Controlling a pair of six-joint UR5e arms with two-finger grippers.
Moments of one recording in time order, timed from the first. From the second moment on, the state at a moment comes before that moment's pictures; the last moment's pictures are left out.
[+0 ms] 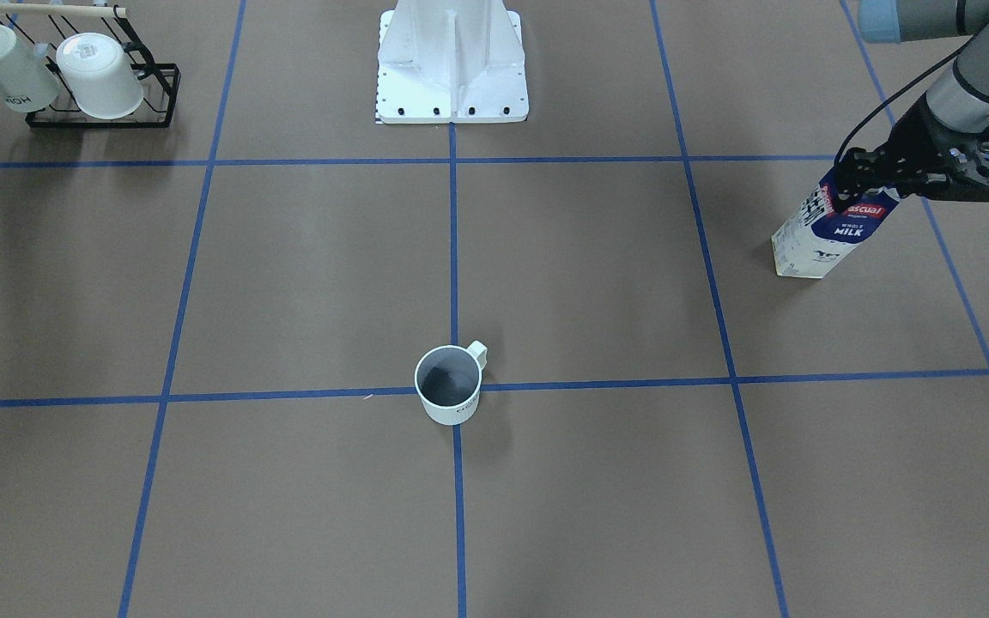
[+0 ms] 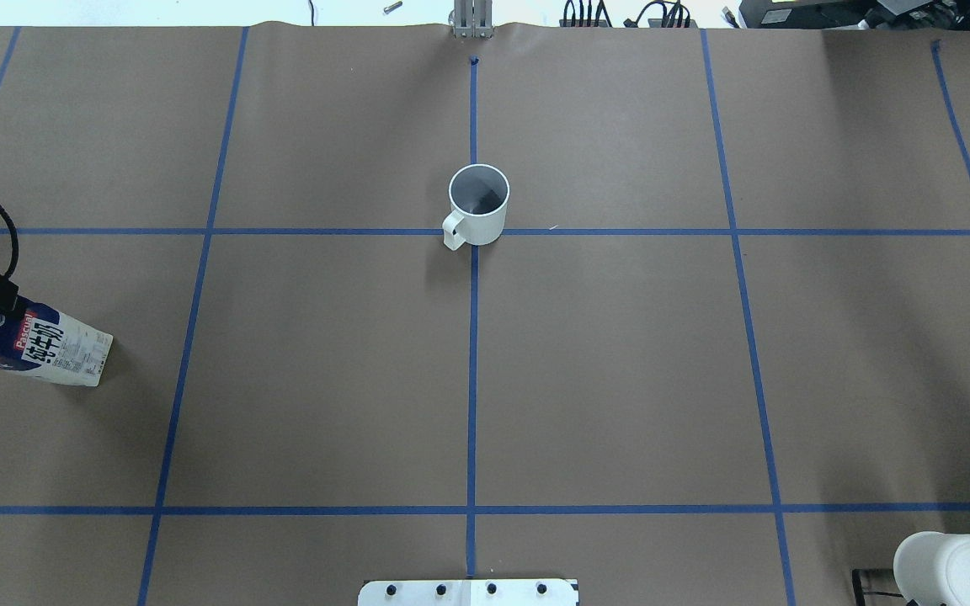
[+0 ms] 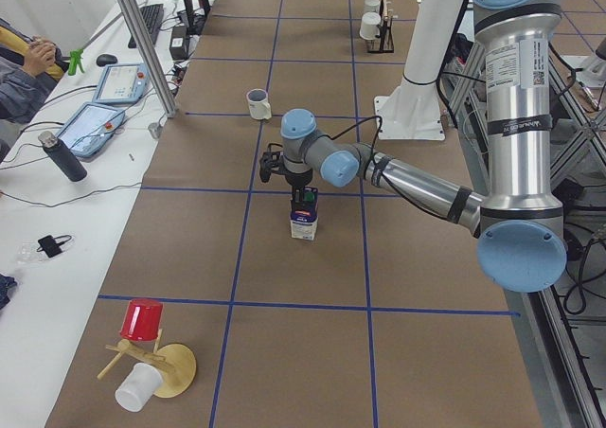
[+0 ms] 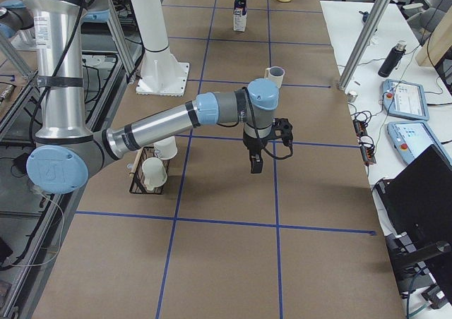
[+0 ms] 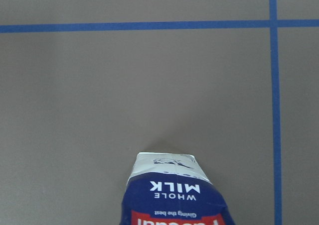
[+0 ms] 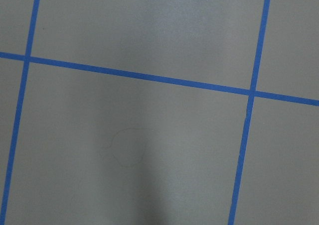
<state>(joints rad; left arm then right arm) -1.03 -1.47 -2.03 -1.78 -2.23 -0.73 1.46 -1.57 1.96 -1.83 2.35 0.02</state>
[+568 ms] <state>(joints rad) -1.04 -1.97 -1.95 -1.34 -2.21 -0.82 1.46 -1.57 1.96 -1.84 2.35 0.02</state>
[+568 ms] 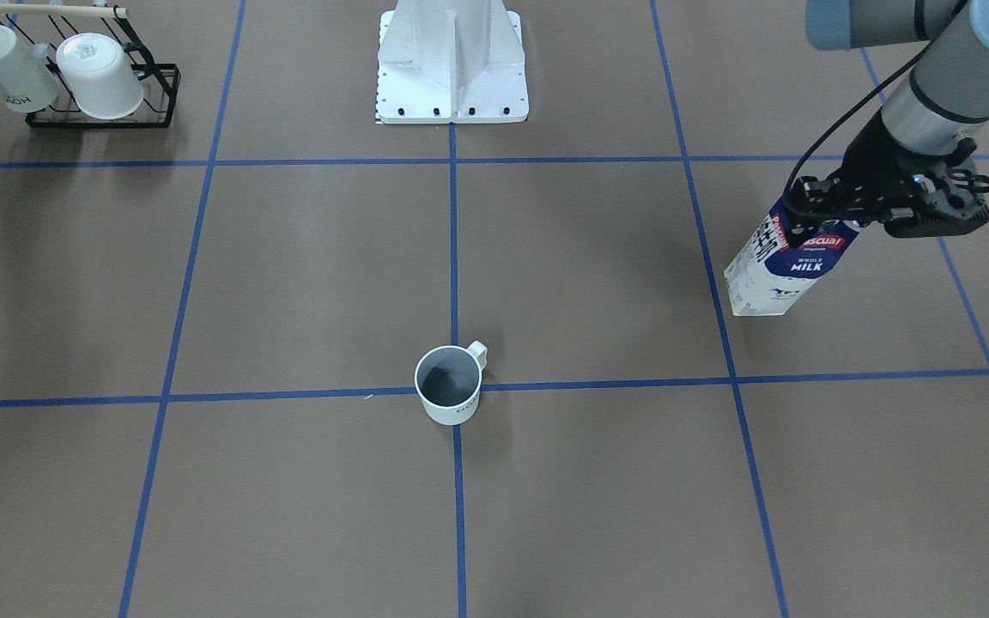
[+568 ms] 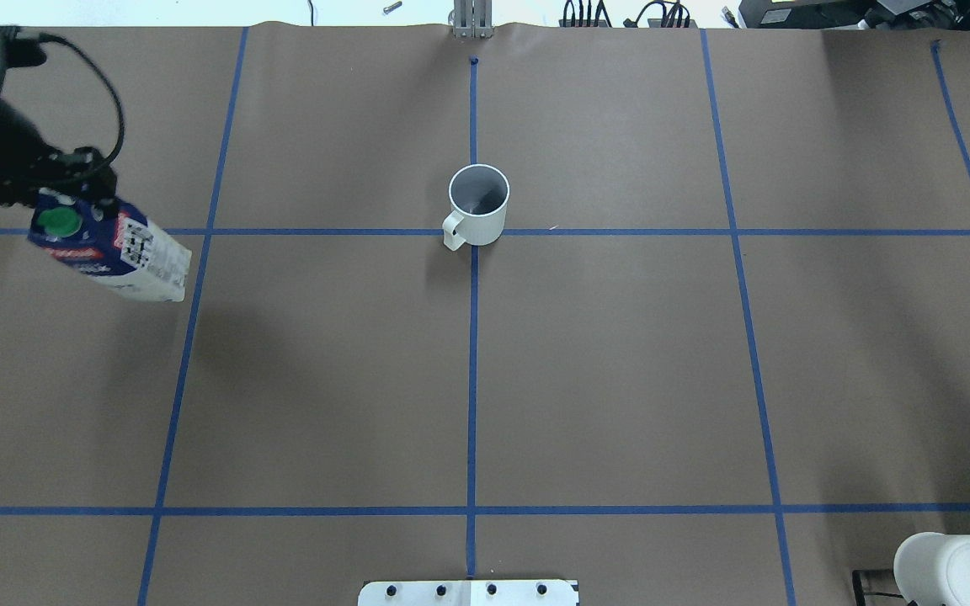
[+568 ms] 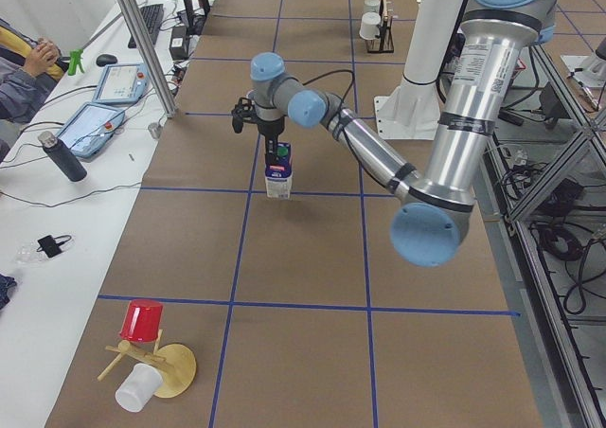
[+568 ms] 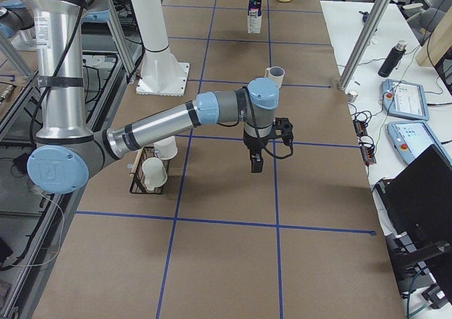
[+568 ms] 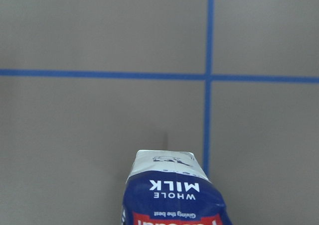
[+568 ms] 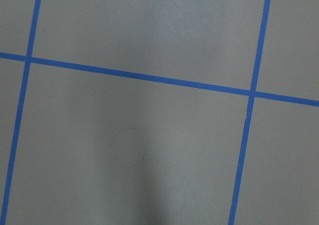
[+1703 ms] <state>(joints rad) -0.90 -2.65 -1.11 -1.63 -2.17 -1.06 1.46 -1.57 1.97 -1.83 2.34 0.02</state>
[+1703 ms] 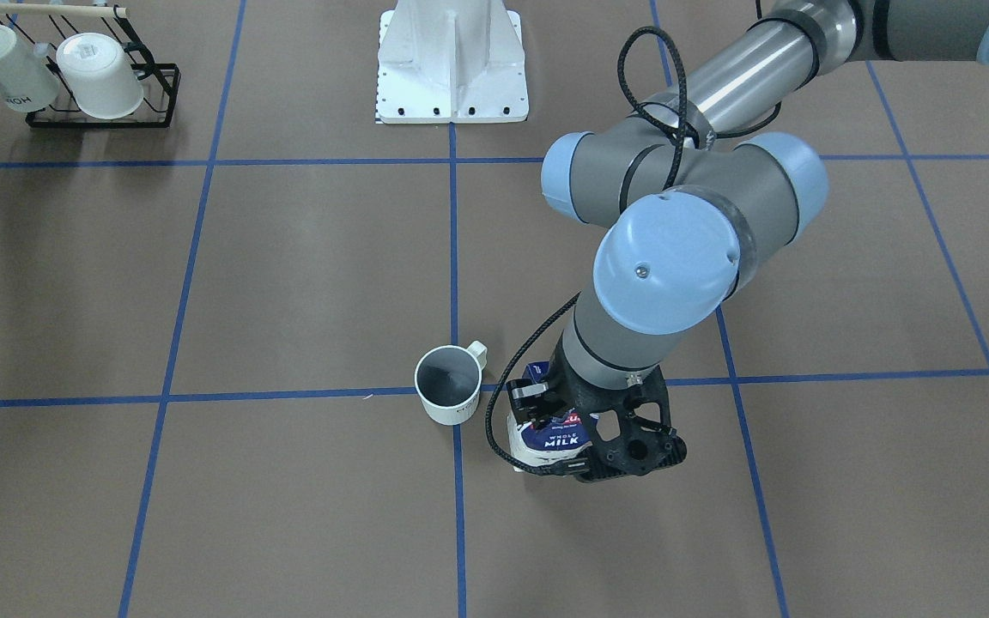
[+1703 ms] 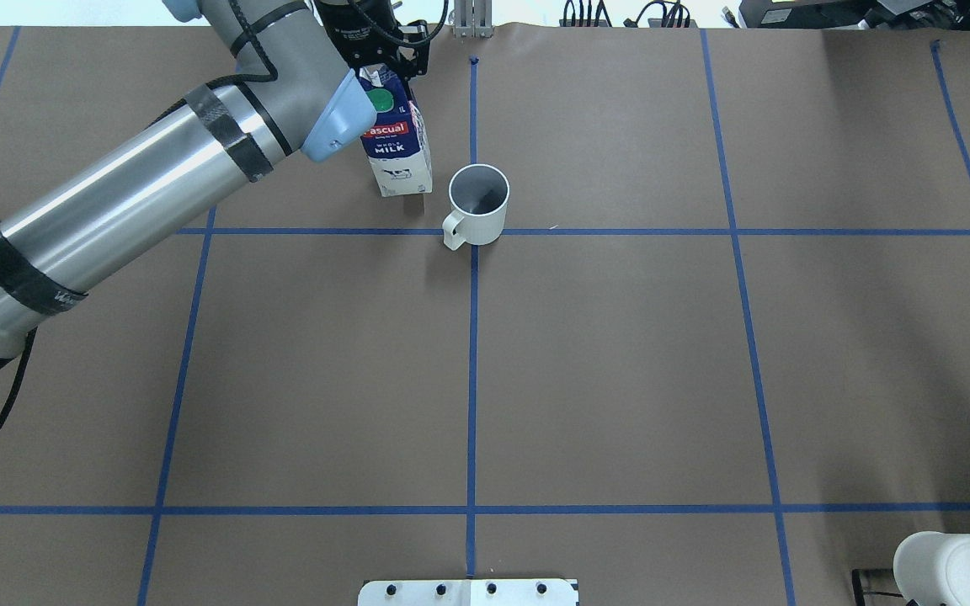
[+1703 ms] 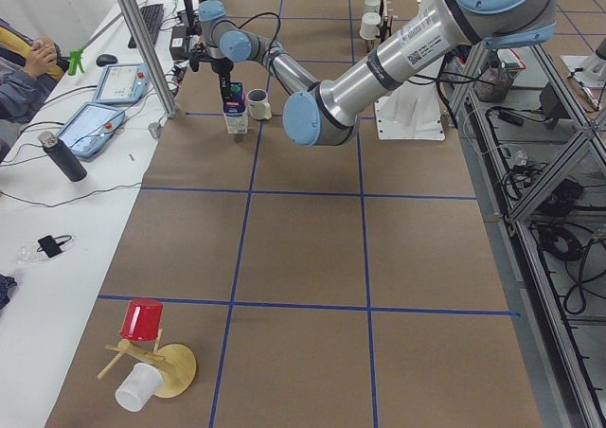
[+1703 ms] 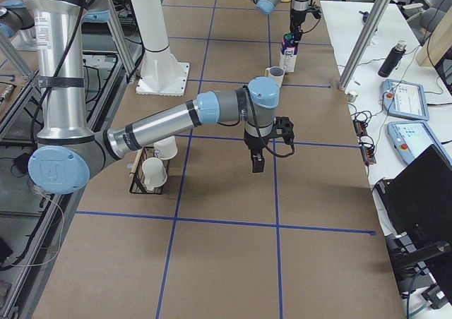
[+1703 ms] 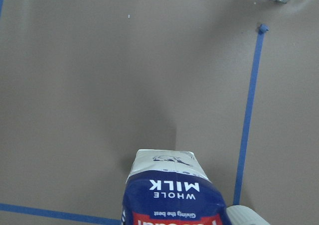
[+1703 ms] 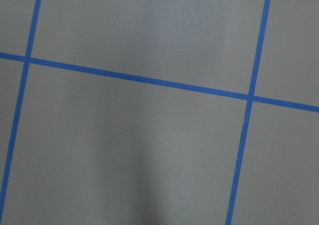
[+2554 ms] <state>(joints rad) -0.86 -2.67 -1.11 -1.64 -2.15 -1.11 1.46 -1.57 1.97 -1.83 2.33 0.02</state>
